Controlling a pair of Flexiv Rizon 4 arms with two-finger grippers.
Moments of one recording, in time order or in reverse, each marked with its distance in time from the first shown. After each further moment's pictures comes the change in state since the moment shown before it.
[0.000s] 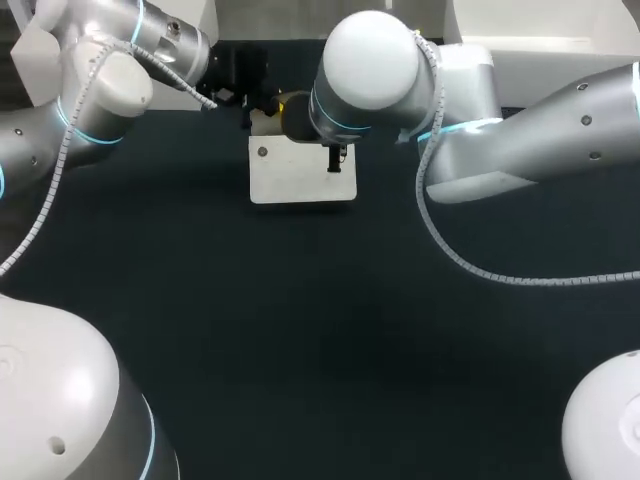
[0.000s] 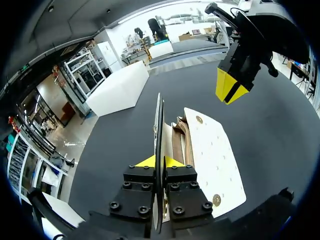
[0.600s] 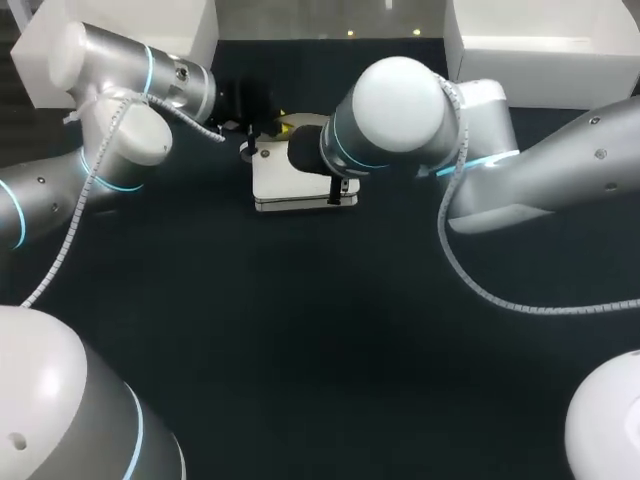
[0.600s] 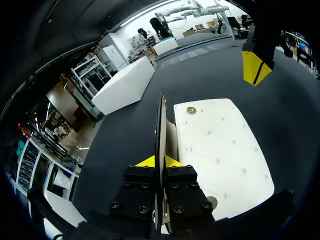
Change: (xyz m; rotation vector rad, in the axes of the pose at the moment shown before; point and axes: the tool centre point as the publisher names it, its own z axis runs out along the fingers) left arm 0.006 0.034 0.032 0.004 -0.120 0.054; right arm 0.052 -0.002 0.012 -0.078 0.028 0.092
